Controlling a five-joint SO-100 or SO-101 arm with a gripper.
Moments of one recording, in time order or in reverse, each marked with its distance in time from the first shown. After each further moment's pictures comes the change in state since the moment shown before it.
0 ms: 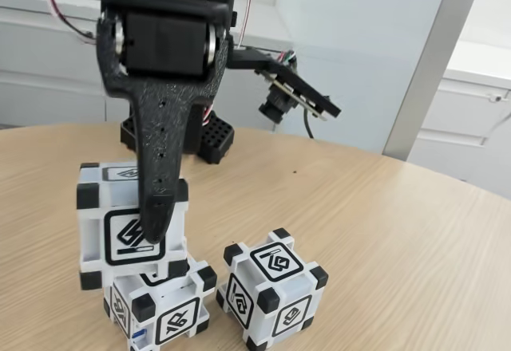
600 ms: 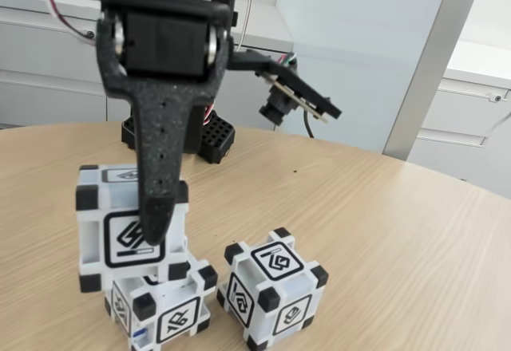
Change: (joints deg) arm 0.0 -0.2 0.0 0.5 -0.5
